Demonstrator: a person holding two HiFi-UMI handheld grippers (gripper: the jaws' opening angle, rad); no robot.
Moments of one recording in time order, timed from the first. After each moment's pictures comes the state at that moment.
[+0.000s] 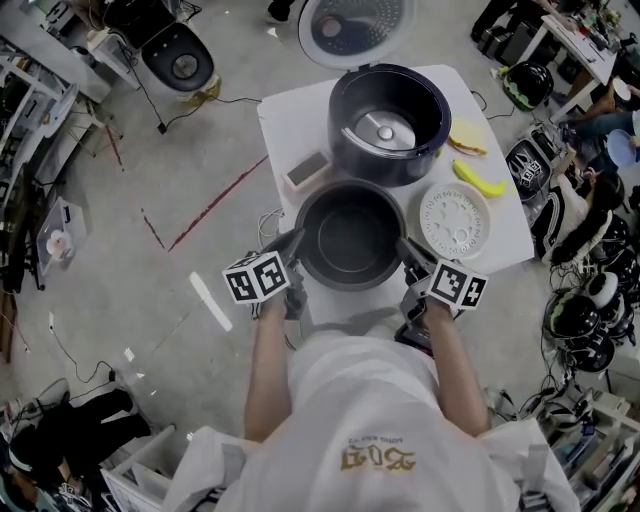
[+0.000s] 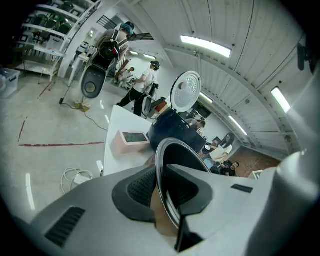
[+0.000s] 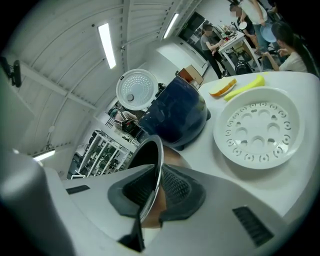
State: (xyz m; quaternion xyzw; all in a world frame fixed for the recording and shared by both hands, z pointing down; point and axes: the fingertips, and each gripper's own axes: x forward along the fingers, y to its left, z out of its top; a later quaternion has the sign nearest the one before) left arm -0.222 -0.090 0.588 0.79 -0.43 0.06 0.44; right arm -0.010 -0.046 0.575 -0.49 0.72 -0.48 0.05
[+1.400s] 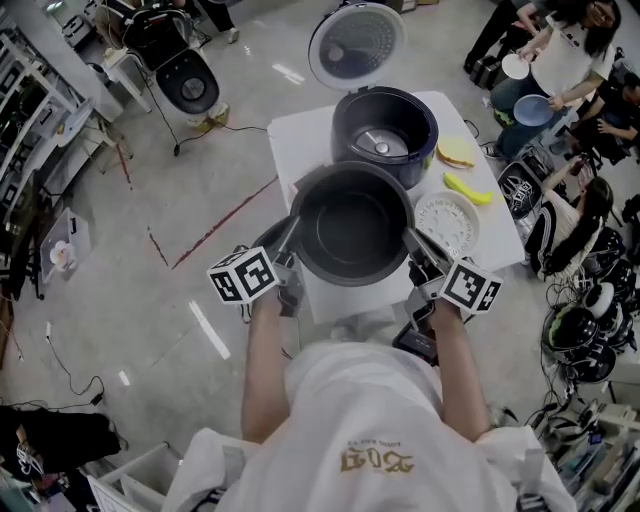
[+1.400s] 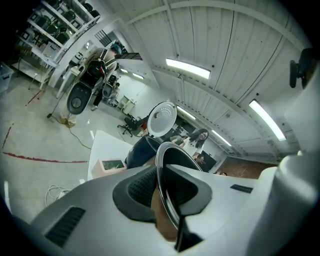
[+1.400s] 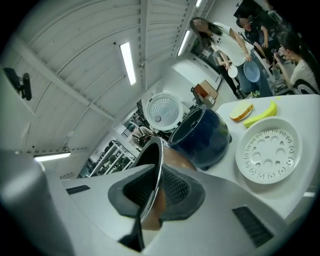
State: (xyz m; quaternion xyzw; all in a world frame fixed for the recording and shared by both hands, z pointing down) left arm -0.234 -0.067 0.463 0.83 -0.41 -0.05 0.38; right arm -0.020 -0.016 0.452 -0.48 0.77 -0.40 0.14
